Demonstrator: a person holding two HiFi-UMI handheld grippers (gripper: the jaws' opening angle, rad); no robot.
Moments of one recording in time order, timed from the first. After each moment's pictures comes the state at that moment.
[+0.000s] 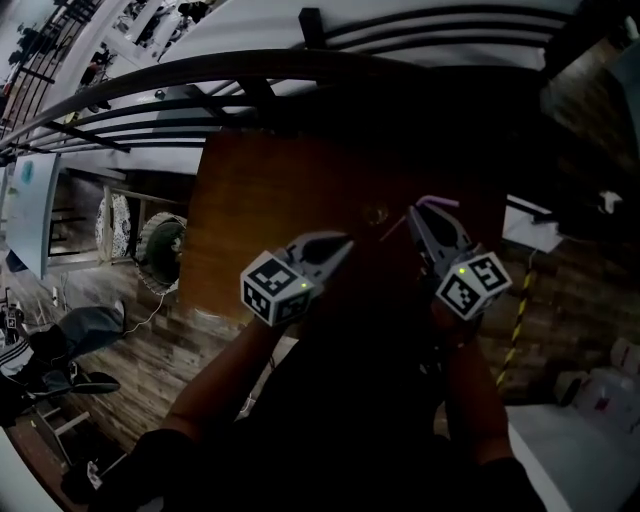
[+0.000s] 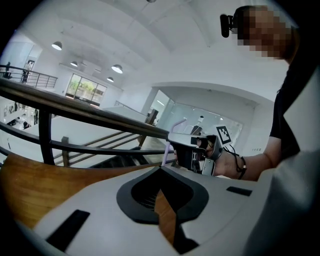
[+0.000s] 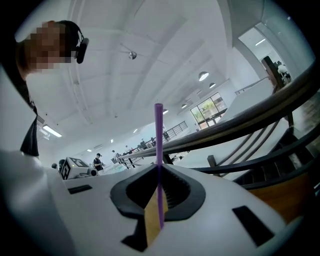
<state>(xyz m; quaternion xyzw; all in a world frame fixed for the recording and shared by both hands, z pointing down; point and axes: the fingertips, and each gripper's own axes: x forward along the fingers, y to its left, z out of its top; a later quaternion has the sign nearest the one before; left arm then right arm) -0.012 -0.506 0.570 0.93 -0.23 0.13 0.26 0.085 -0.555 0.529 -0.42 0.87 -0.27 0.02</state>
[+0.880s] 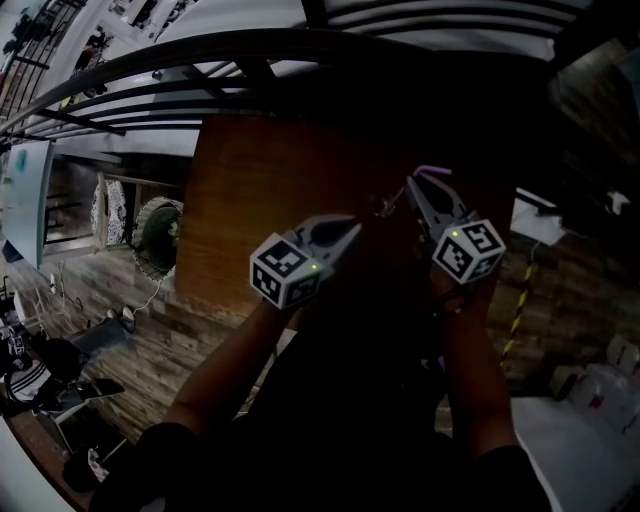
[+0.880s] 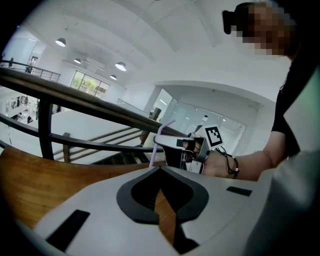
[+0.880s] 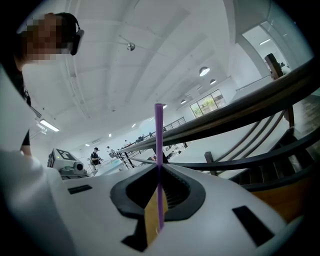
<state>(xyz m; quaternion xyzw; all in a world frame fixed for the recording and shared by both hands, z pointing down) -0.009 -0.527 0.608 0.92 -0.23 0.14 0.28 0.075 -0.605 0.590 -0.43 0.86 -0.27 -0.02</state>
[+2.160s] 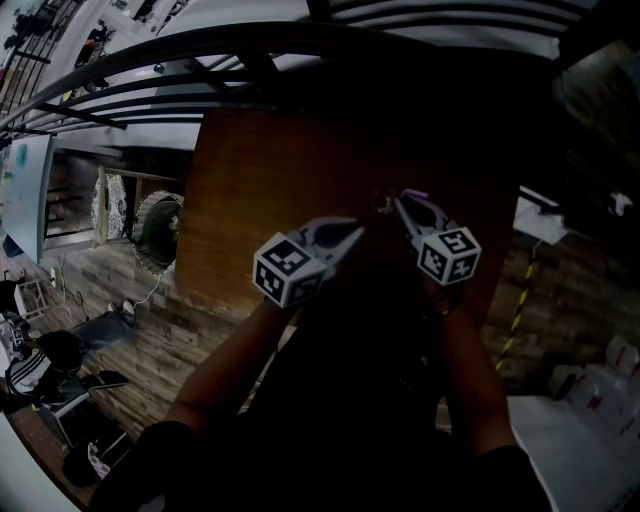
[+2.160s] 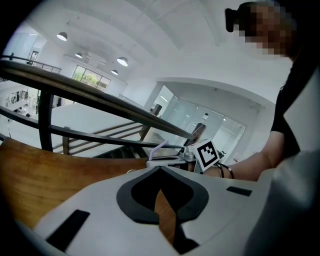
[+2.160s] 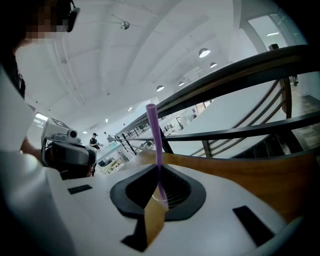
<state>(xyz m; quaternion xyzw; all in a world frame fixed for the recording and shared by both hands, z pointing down) -0.006 -0.518 0.622 0.91 -0.23 0.15 0.30 0.062 -0.570 0.680 -0.41 0.85 -0.32 -0.12</state>
